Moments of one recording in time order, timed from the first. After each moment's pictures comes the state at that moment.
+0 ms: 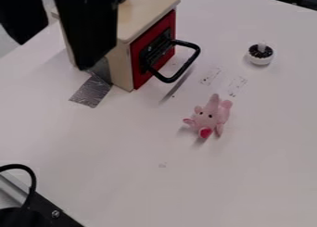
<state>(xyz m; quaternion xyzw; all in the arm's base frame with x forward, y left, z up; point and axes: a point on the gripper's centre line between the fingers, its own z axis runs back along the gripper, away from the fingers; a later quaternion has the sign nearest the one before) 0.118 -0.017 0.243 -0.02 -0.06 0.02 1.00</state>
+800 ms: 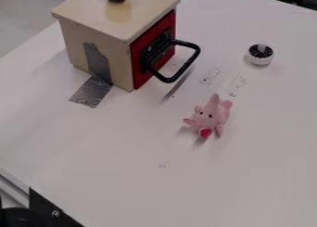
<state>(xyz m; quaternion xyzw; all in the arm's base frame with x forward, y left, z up) 0.212 0.097 0.246 0.00 -0.06 0.10 0.99</state>
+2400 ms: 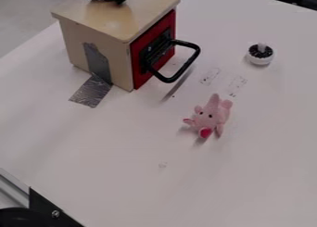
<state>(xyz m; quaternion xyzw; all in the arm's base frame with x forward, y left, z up) 0.368 0.177 0.109 -0.01 0.03 0.09 1.00</state>
